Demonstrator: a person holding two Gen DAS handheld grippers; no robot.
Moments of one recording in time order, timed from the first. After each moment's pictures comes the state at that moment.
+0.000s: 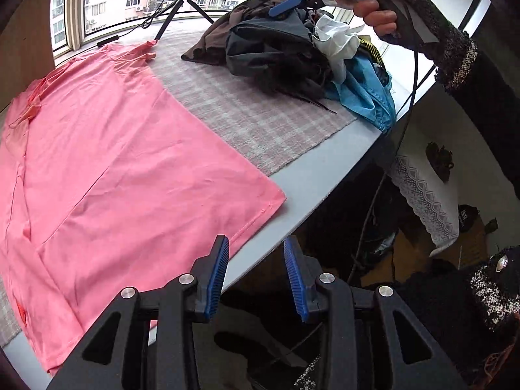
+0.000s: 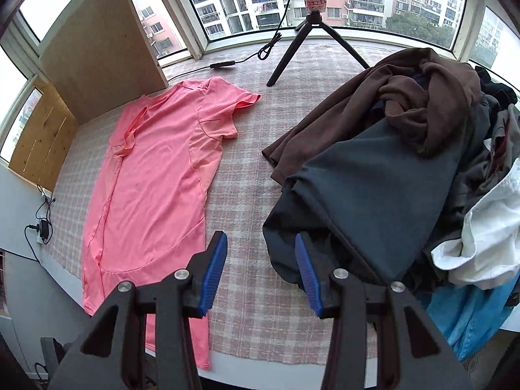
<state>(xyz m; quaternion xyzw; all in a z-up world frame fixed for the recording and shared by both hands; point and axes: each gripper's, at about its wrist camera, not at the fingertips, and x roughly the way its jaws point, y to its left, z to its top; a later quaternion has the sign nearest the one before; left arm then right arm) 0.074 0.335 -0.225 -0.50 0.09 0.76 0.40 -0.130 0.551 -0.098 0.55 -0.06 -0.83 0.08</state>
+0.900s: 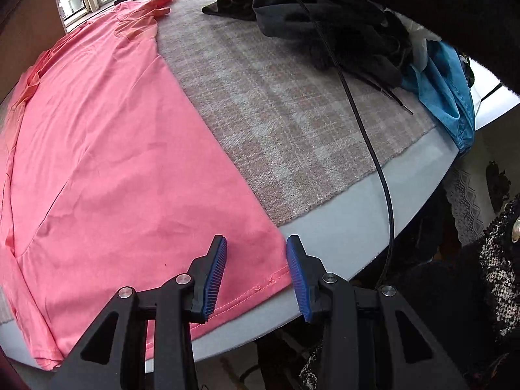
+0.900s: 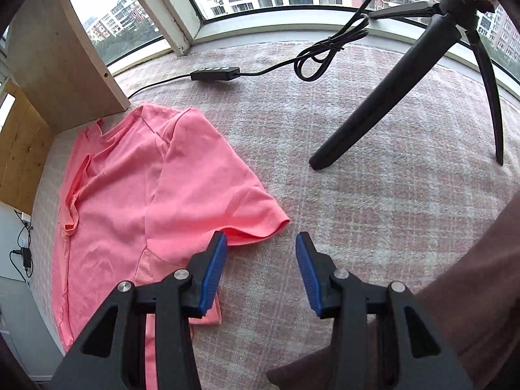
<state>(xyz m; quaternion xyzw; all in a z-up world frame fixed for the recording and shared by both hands) 0.025 0.413 -0.273 -0.60 0.09 0.77 0.22 -0.399 0.495 -0.228 0.59 -0.05 -0.79 0.15</state>
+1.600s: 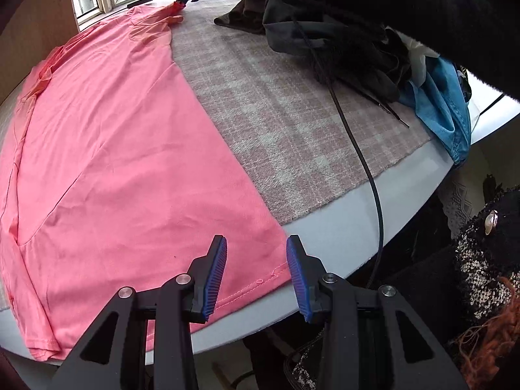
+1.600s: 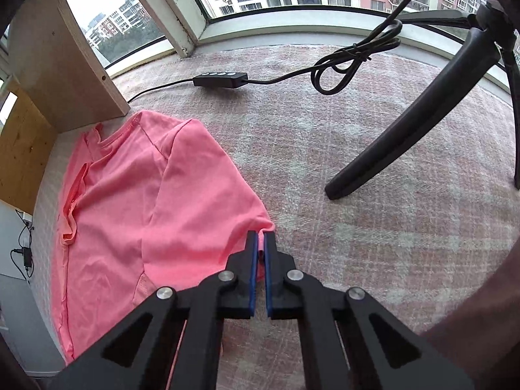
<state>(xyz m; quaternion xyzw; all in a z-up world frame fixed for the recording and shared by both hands) 0.038 0.403 -0.260 -0.58 0.07 0.78 0.23 -0.417 0.485 -0.236 0.58 -0.04 -0.80 0.16</state>
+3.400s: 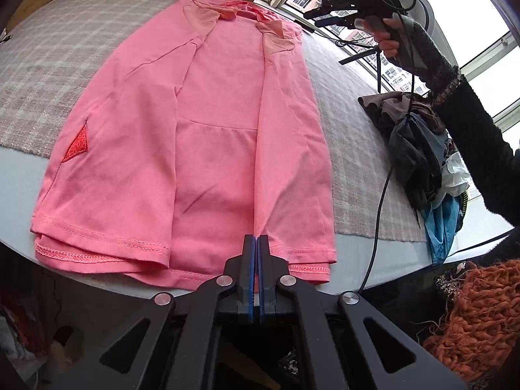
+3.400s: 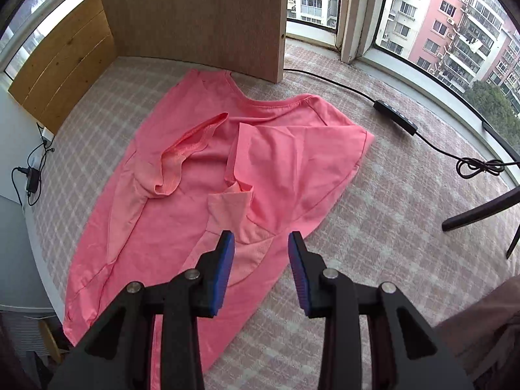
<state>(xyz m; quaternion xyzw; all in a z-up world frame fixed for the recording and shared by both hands) 0.070 0.172 -0.267 -0.54 -0.22 0.81 0.11 -0.316 0.329 -0.183 0.58 0.10 -0.77 0.25</state>
